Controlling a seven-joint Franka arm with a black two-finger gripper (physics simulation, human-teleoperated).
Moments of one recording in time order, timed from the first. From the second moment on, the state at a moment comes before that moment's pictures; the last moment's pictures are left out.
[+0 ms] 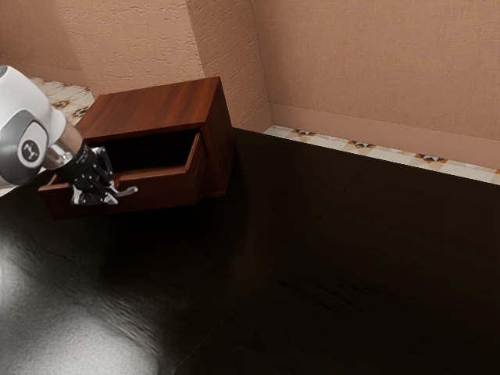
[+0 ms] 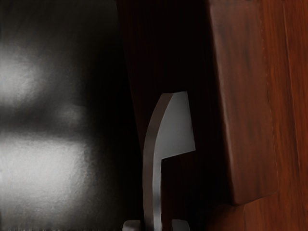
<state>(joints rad) 0.23 -0.12 0.26 -1.97 -0.06 2.22 -1.48</state>
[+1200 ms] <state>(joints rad) 0.24 -0.20 0.24 -2.05 -0.07 2.23 -1.49</state>
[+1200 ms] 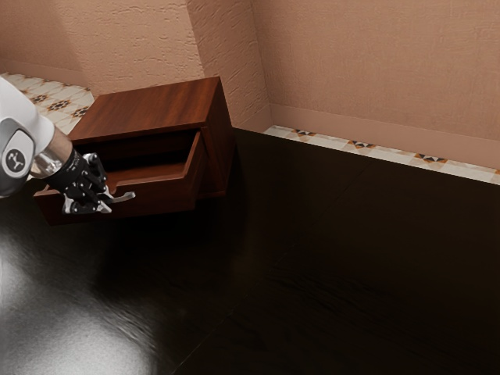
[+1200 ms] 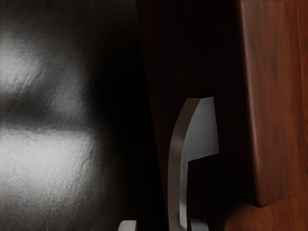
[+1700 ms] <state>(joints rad) 0.24 -0.23 0.24 -2.05 -0.06 2.24 -1.49</state>
